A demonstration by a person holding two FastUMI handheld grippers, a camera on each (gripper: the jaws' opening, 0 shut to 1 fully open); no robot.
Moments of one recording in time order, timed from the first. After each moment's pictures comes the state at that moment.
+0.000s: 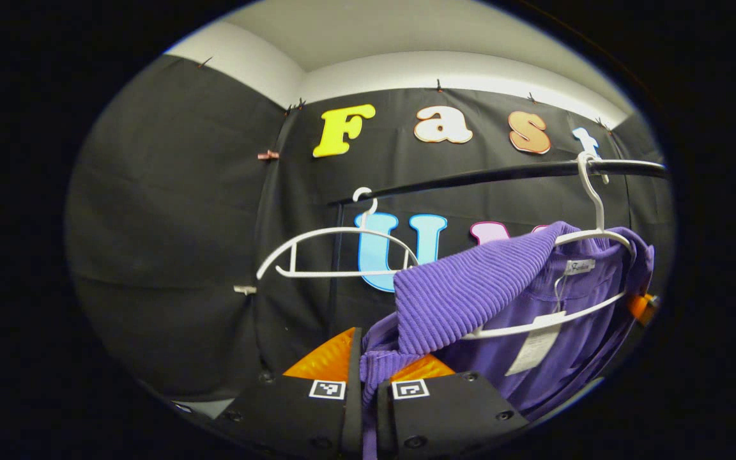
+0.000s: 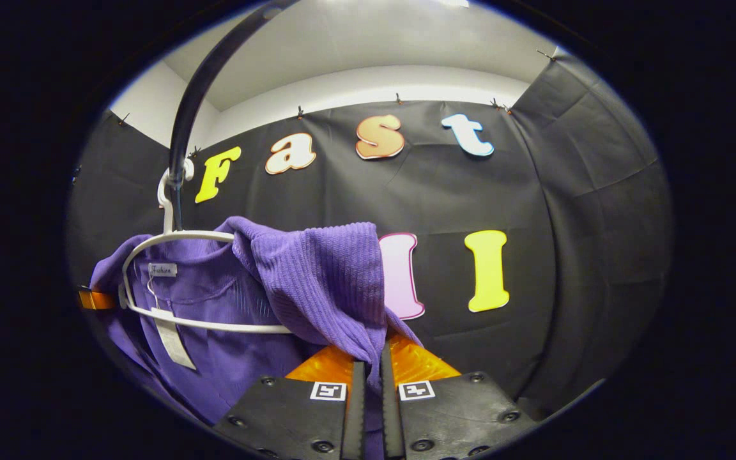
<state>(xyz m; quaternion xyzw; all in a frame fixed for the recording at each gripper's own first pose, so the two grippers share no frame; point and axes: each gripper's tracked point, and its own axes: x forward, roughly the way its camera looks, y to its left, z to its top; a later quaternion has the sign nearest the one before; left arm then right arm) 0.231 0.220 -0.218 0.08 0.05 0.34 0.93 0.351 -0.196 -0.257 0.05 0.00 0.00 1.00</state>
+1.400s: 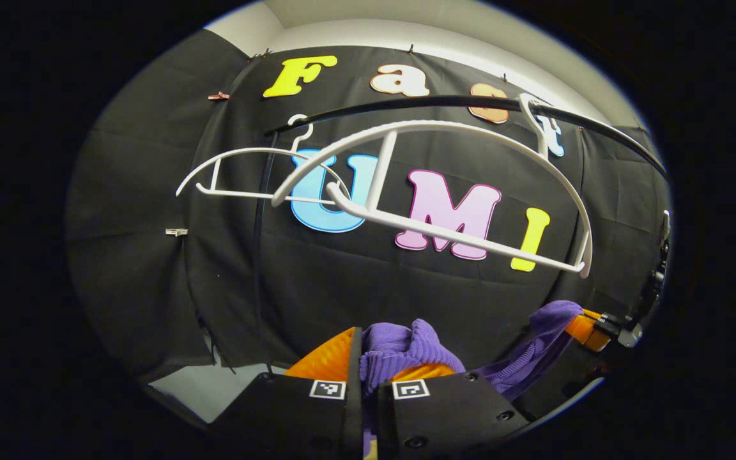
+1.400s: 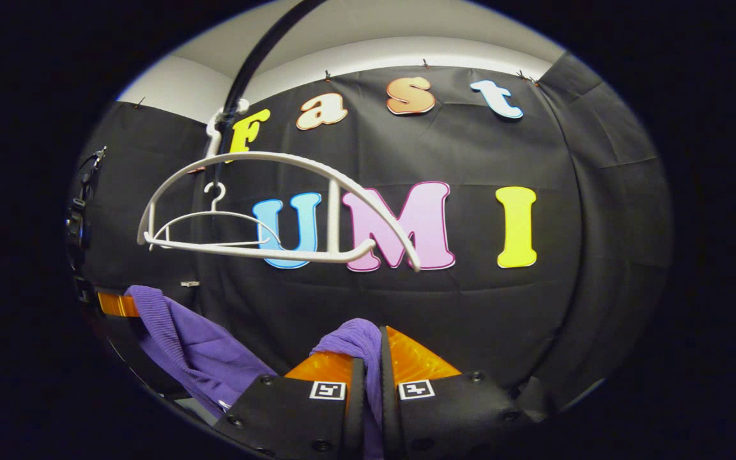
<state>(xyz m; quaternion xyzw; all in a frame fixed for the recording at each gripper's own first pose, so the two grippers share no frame) 0.255 0.140 -0.335 -0.05 0.17 0.19 0.96 0.297 -0.128 -0.339 0.04 0.12 0.10 0.99</state>
